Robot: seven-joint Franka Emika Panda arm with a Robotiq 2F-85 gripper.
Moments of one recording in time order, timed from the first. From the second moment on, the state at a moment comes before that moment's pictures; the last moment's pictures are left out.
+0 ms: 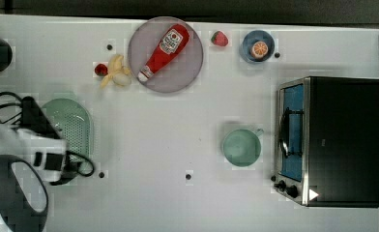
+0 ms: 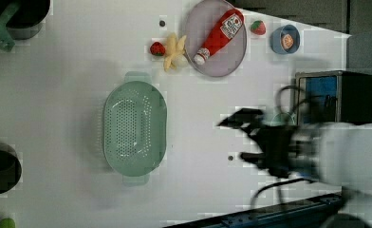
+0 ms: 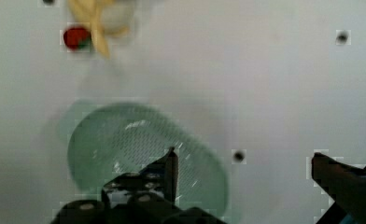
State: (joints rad) arm 0.04 -0.04 0.54 -2.01 0.02 0.37 0.71
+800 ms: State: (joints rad) arm 0.07 0.29 0.59 -2.10 0.01 0.80 1.19
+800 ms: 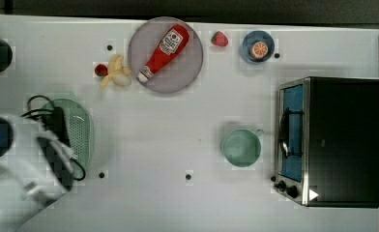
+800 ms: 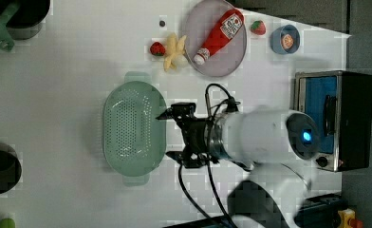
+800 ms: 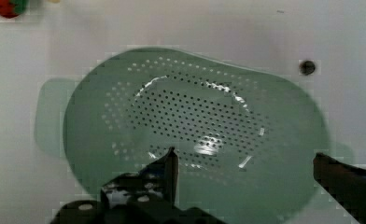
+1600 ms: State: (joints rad) arm 0.21 0.55 0.34 -2.13 0.00 1.01 1.25
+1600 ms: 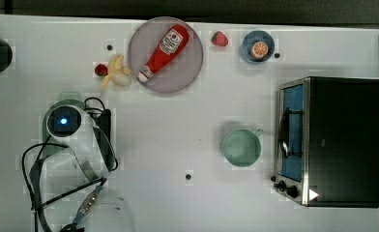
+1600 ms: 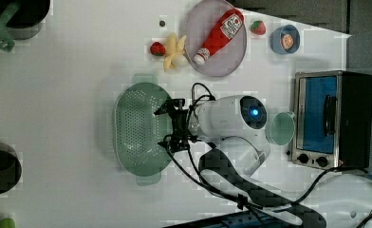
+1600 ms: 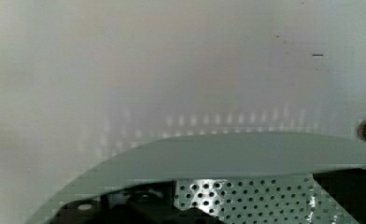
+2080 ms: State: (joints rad) arm 0.37 0.56 0.24 -2.10 -0.03 1.06 1.28
